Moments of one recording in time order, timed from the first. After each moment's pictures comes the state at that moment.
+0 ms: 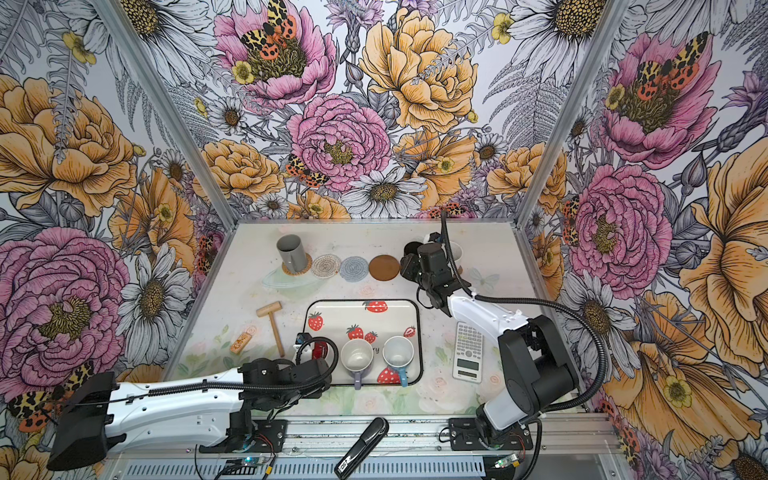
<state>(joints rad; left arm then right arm) -1.23 1.03 0.55 -0.77 -0.40 -1.15 0.41 1.54 0.97 0.04 -0.02 0.74</state>
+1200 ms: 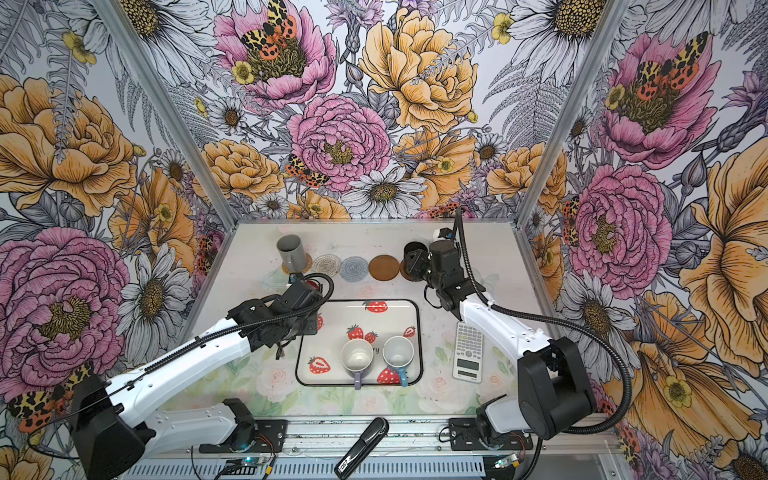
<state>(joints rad) -0.72 1.21 0.99 -0.88 -0.40 -0.66 0.38 1.41 0.95 -0.02 -0.05 0.74</state>
